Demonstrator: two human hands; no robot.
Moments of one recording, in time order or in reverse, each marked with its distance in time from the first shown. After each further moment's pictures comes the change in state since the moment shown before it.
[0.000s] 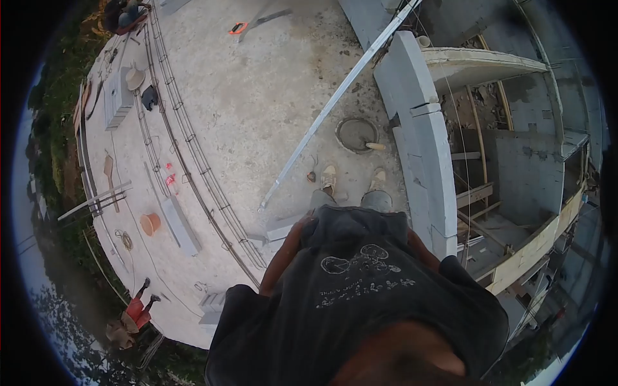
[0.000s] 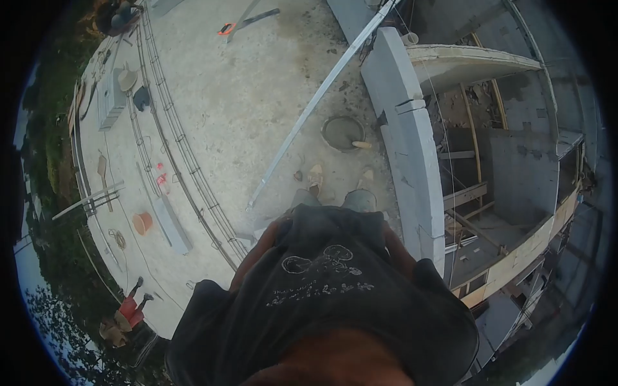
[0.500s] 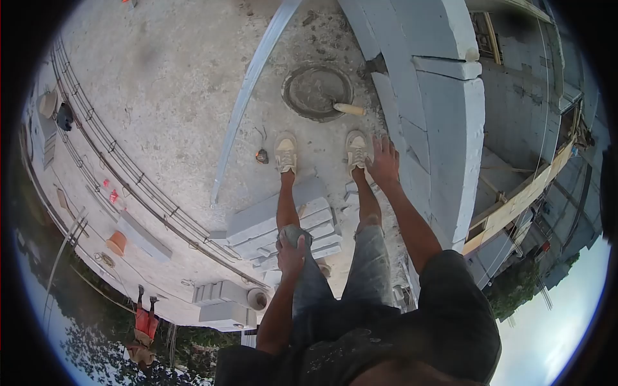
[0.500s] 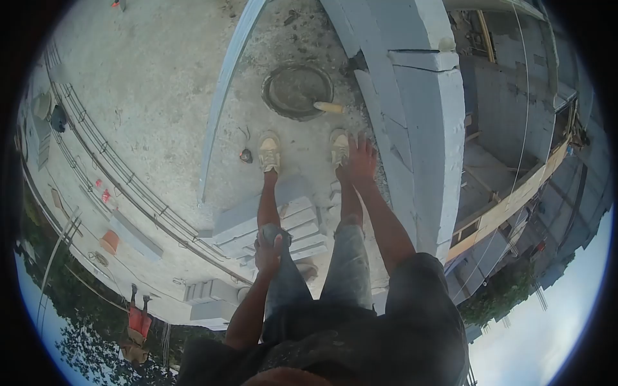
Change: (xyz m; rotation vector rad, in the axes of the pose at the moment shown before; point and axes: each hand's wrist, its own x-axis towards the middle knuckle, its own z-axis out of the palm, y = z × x) left_hand 0.128 0.003 0.099 0.150 0.284 -0.463; right_hand 0.281 -0.022 -0.075 -1.088 0.520 0.035
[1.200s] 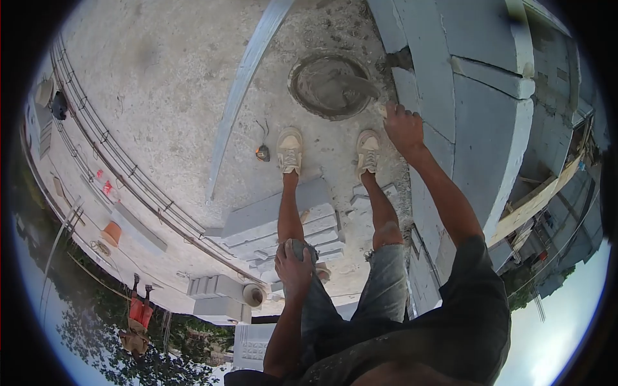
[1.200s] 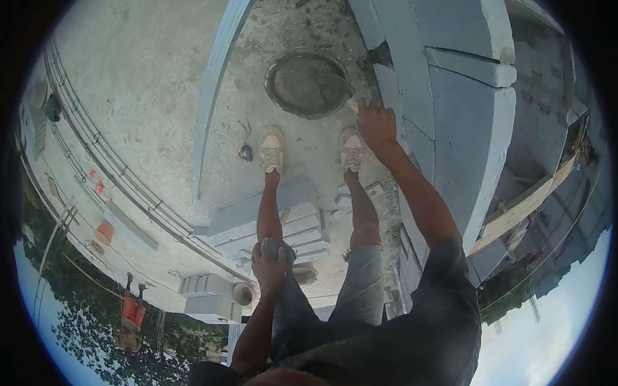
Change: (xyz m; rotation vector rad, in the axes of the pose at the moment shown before) left_hand 0.028 0.003 0.035 0.090 0.271 0.186; right_hand 0.144 0.016 0.020 -0.359 0.167 -0.352
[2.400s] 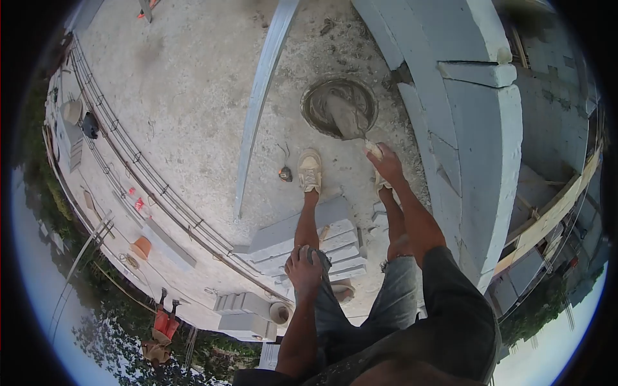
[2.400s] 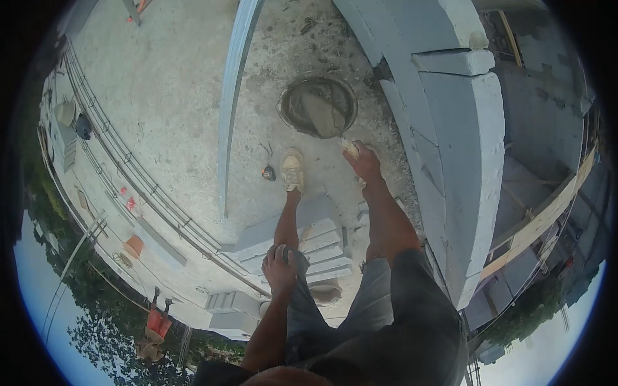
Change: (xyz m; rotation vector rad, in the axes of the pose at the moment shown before) left_hand 0.007 0.014 -0.009 0.128 0.152 0.150; right_hand -0.057 -0.057 0.064 1.010 0.008 0.419
